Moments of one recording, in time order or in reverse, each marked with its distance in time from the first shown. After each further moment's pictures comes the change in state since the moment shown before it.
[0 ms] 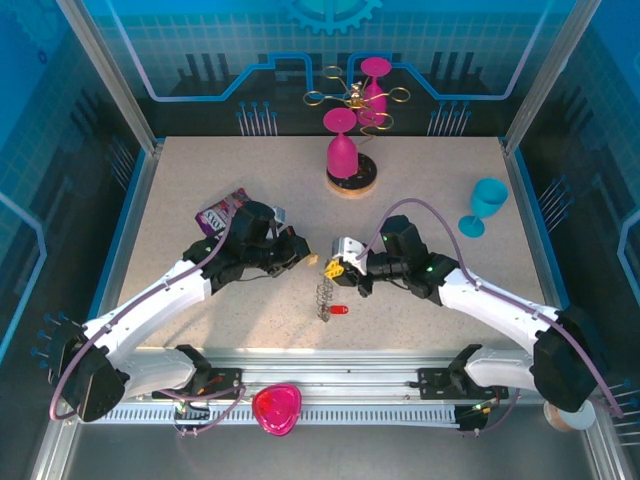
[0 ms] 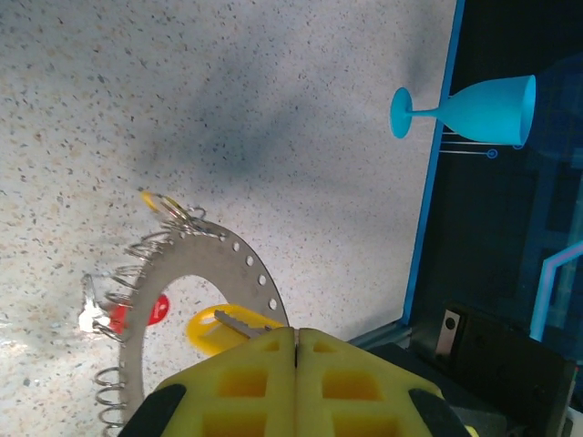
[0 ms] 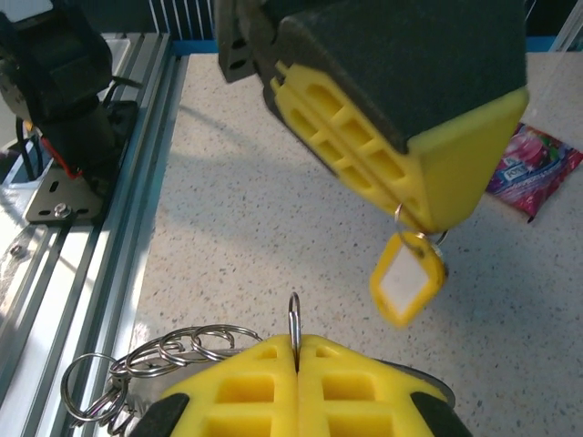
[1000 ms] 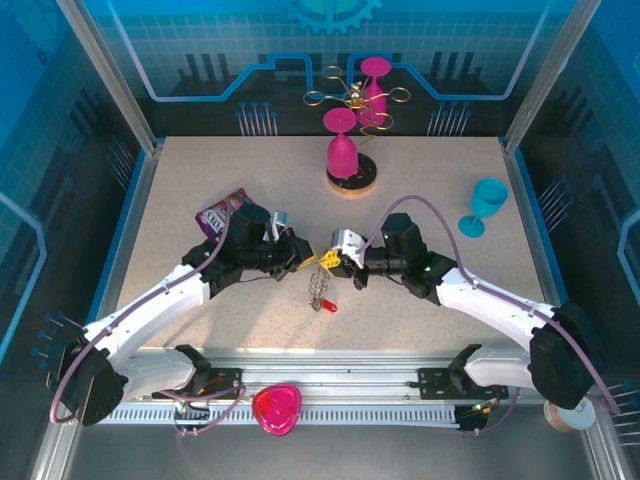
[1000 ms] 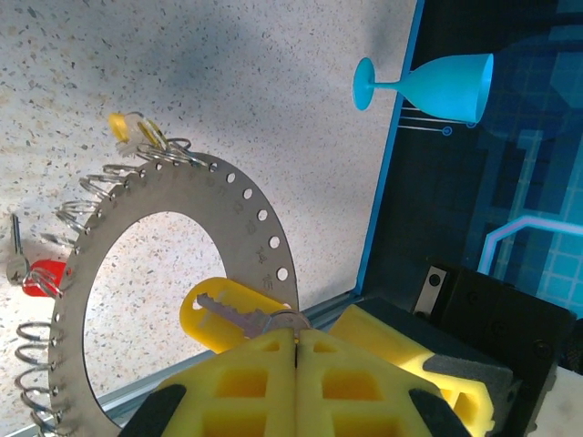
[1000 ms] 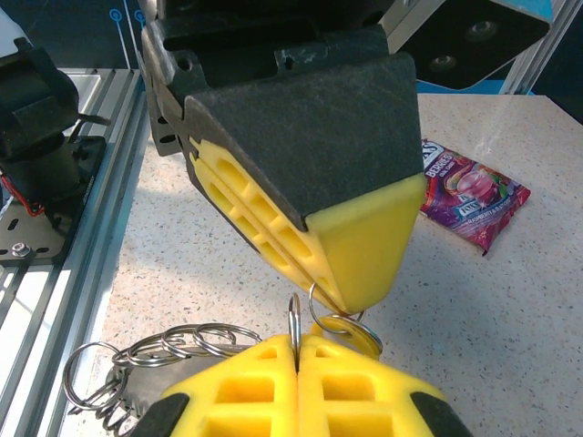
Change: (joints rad) left arm 0.019 -0.023 -0.060 0.102 0.121 -0.084; right arm 0.000 0.007 -0.007 0.118 0.033 0.039
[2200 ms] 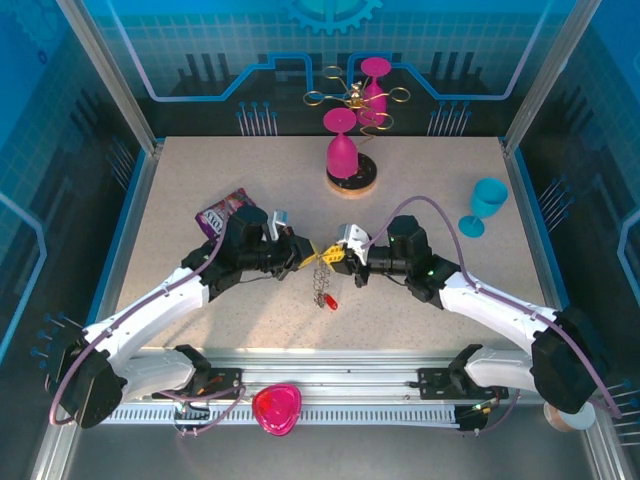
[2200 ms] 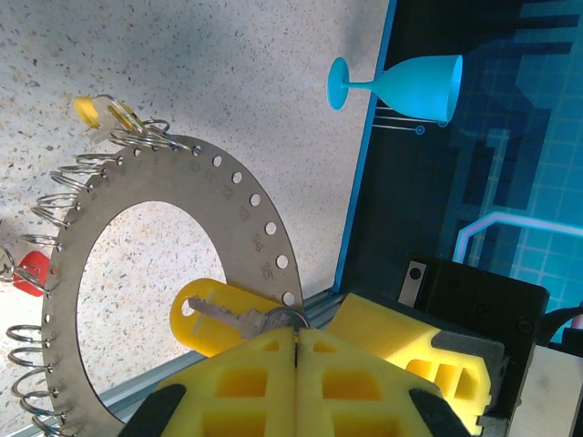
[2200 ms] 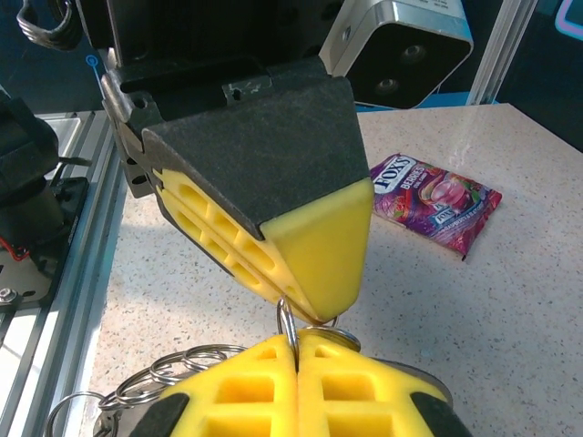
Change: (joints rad) left arm 0.006 -0.014 -0.041 0.087 0.022 -0.034; right arm -0.016 -0.026 -0.048 0.120 0.029 0.125
